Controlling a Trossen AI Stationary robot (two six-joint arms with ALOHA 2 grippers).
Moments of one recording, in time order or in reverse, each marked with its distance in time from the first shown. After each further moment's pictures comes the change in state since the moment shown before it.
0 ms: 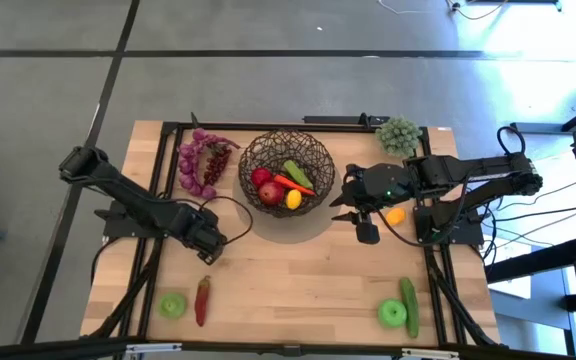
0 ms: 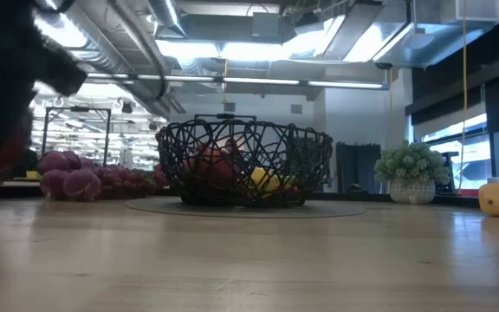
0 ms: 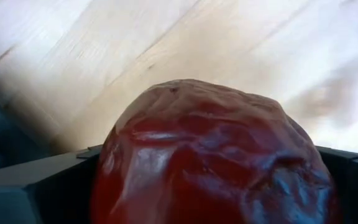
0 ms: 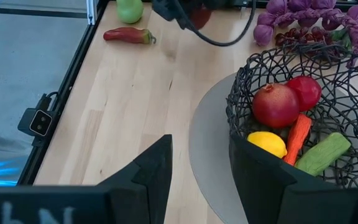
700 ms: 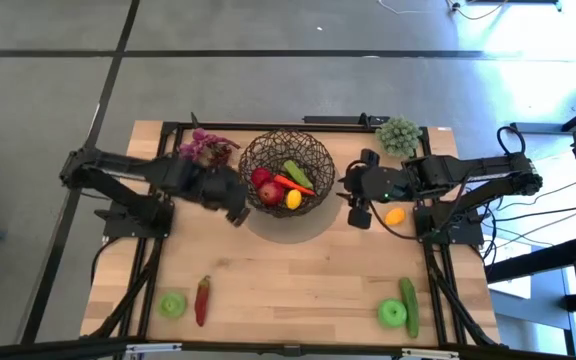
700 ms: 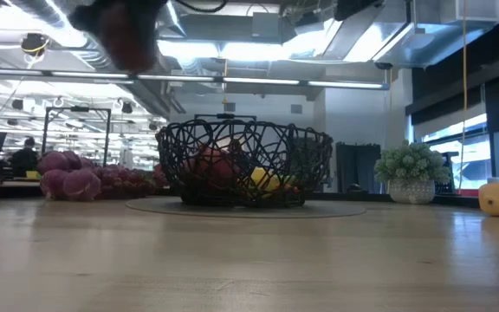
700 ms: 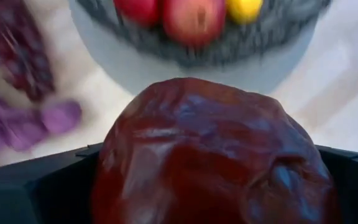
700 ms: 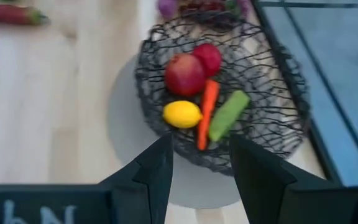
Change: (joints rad) left arm 0.288 0.022 0.521 -0.161 -0.242 0.308; right arm 0.000 0.000 0.000 -0.117 0.365 0.087
